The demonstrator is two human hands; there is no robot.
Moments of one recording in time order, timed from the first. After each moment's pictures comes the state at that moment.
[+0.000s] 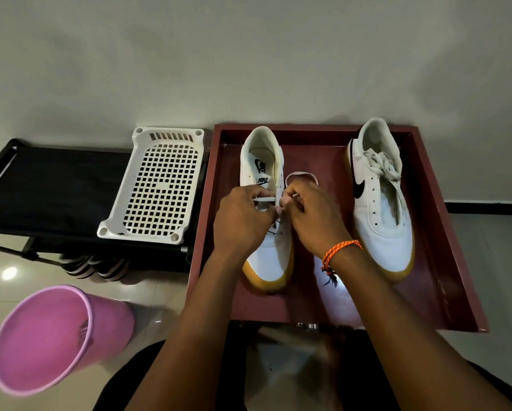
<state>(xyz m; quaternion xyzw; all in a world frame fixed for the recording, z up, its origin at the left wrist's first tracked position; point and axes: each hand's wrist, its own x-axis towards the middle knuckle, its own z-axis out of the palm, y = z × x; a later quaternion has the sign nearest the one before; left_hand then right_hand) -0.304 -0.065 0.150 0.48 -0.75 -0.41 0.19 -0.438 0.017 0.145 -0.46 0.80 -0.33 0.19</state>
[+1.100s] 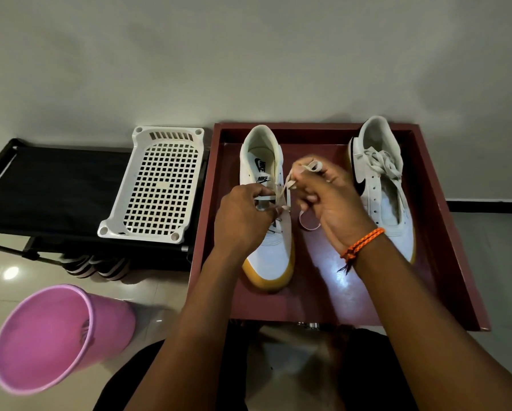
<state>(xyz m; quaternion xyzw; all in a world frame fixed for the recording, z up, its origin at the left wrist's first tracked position) -0.304 -0.066 0.152 0.47 -0.75 -0.43 0.18 -0.444 0.018 0.185 -0.30 0.55 -0.67 0.41</state>
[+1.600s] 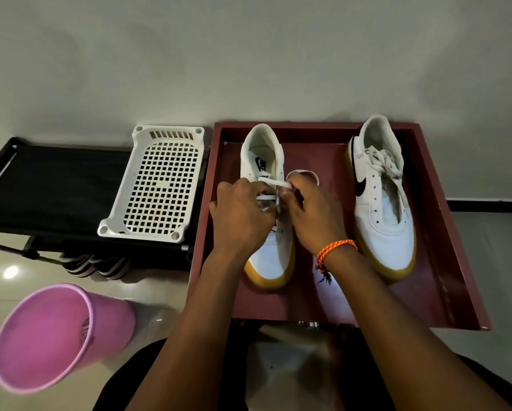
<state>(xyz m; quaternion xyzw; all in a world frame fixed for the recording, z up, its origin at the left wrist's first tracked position) -0.306 -0.062 0.156 0.47 -0.81 -0.28 0.19 -0.425 0.020 0.161 -0.45 0.78 -0.39 0.18</state>
